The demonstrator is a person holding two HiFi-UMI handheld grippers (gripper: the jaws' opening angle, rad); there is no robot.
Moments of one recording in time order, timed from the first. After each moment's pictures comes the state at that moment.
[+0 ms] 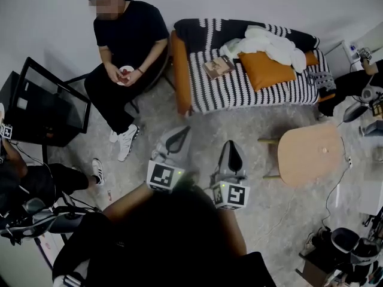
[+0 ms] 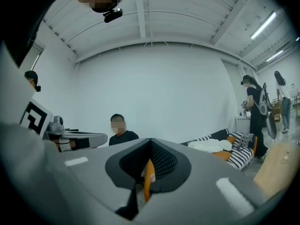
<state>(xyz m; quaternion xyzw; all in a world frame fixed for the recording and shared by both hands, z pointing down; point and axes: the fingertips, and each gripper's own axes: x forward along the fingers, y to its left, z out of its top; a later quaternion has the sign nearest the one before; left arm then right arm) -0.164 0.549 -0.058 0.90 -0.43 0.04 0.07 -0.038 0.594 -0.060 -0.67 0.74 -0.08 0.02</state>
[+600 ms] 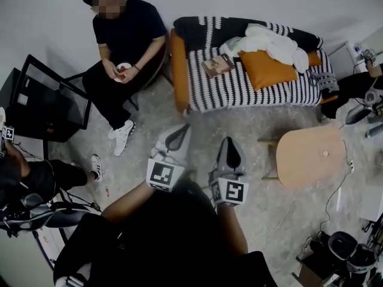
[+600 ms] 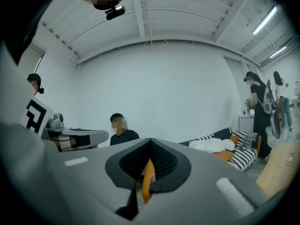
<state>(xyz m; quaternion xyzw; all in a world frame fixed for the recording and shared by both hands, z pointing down) -0.128 0.545 -0.053 0.89 -0.45 0.05 0.07 -0.007 0.583 -0.049 -0.65 0.76 -0.09 0.00</state>
